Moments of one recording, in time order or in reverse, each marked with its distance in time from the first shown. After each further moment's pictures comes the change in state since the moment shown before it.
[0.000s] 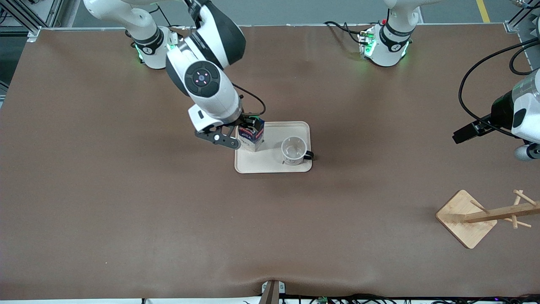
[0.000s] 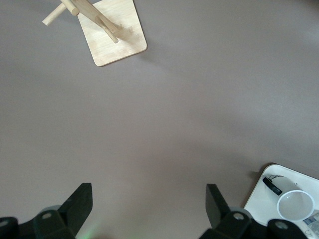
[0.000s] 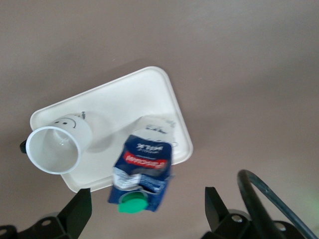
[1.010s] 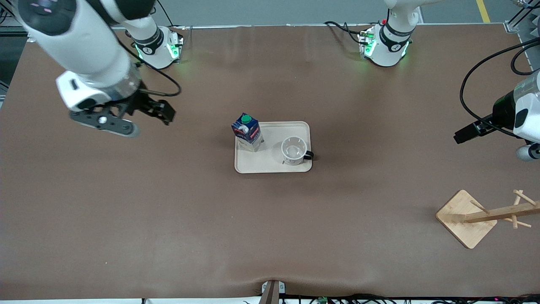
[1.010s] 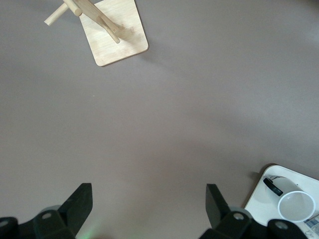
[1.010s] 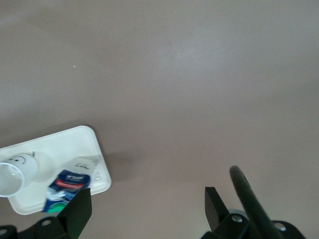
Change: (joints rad) left arm 0.005 -0.001 0.002 0.001 0.000 -0.001 0.001; right arm -0.246 -0.167 -0.010 0.192 -0.204 -0.313 -0.349
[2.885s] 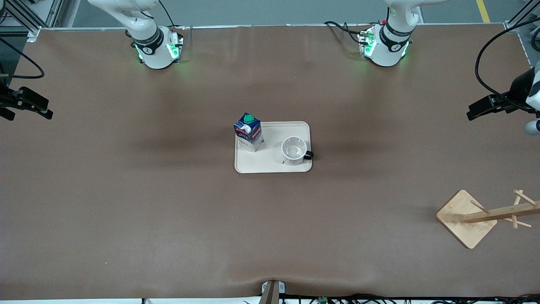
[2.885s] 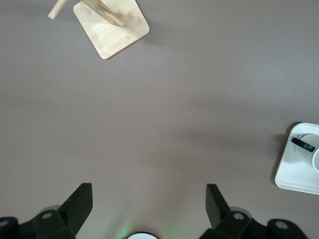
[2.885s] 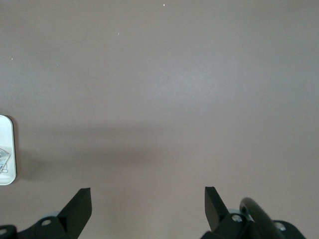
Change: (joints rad) left arm -0.122 -0.172 0.239 -0.201 -0.075 0.021 0.313; right arm -0.485 -0.283 0.006 -0.413 0.036 0.247 -0.725
